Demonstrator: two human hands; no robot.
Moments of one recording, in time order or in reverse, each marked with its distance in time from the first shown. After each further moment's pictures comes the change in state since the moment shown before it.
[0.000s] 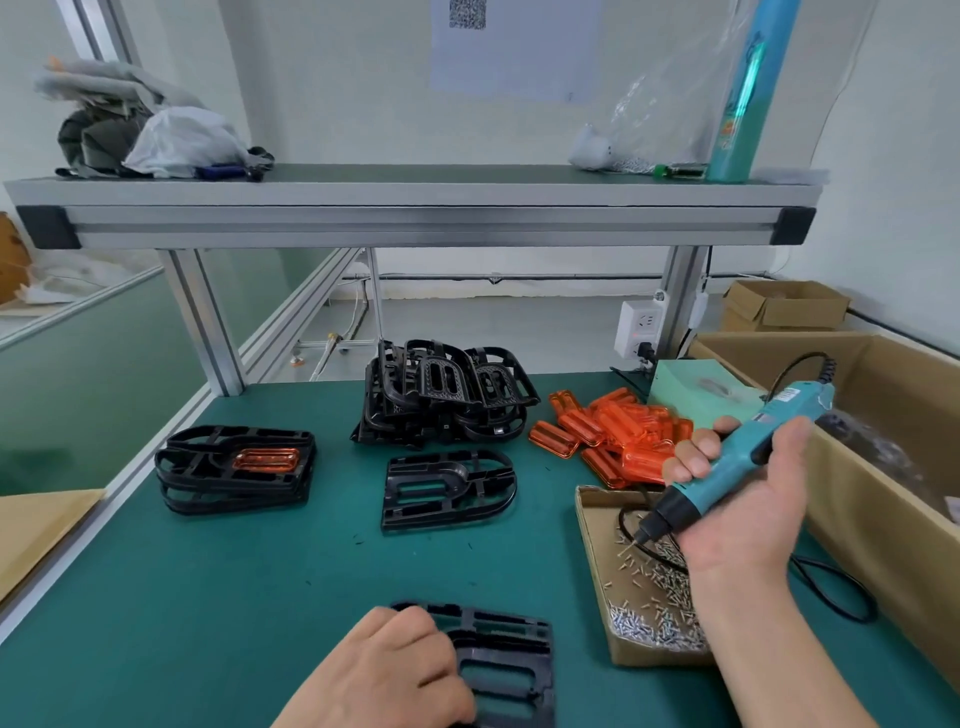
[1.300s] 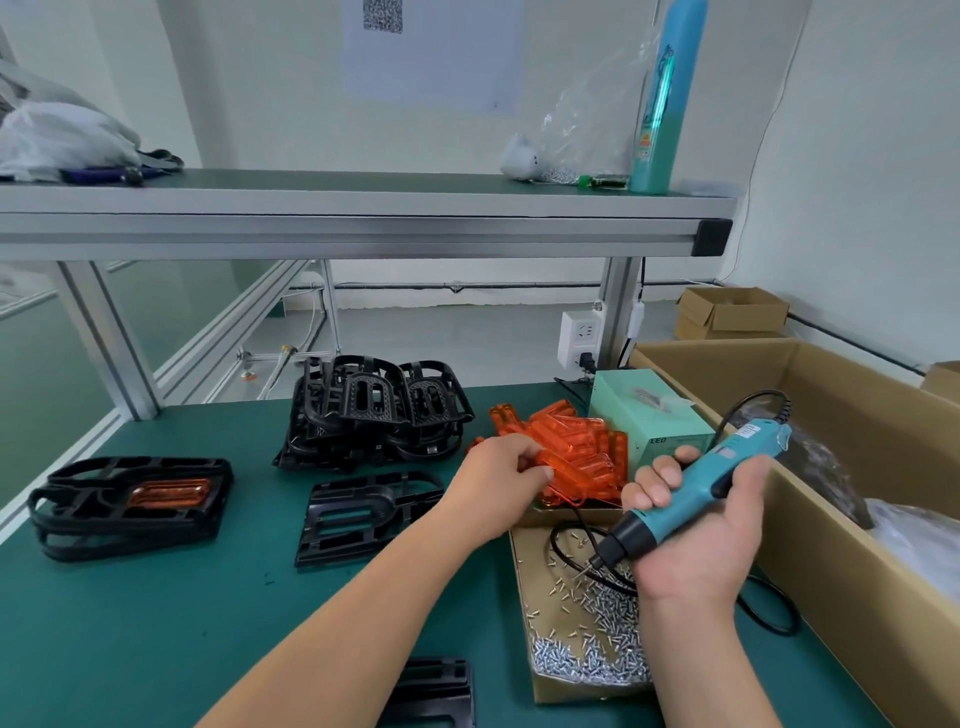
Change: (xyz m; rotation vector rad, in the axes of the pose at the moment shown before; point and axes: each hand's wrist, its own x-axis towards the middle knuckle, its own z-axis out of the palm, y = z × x) left_hand 0.262 -0.051 0.063 -0.850 0.156 -0.642; right_hand 0.002 -0.019 -0.014 0.103 0.060 -0.024
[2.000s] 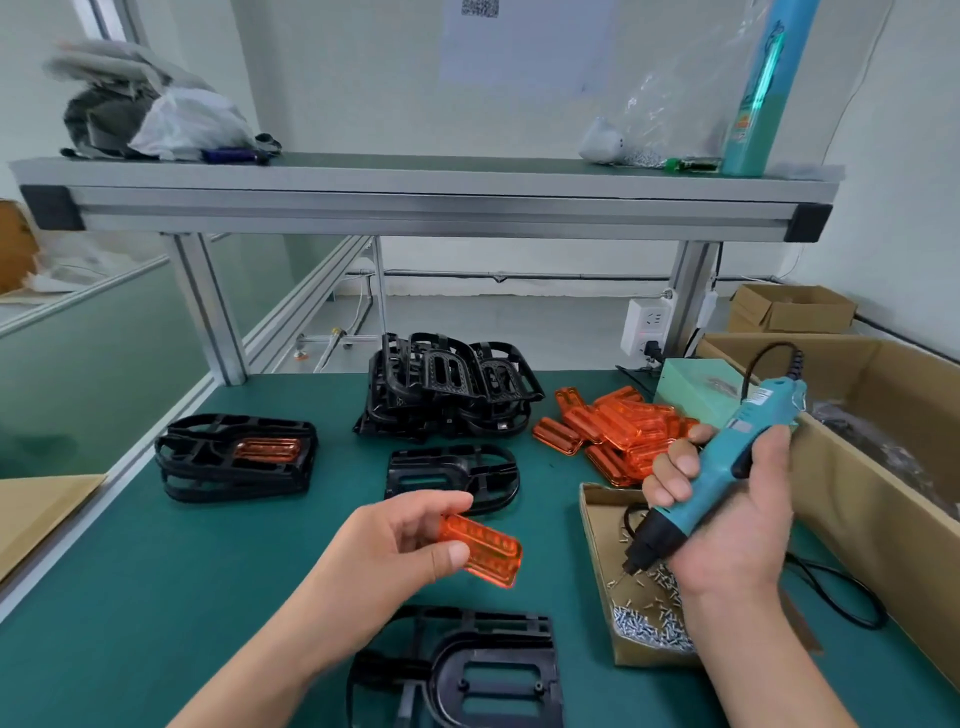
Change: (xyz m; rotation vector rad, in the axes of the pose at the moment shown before) left_hand -0.177 -0.058 -0.120 -0.420 0.014 -0.083; right_hand -0.028 0.028 0.021 -0.154 -0.226 0.134
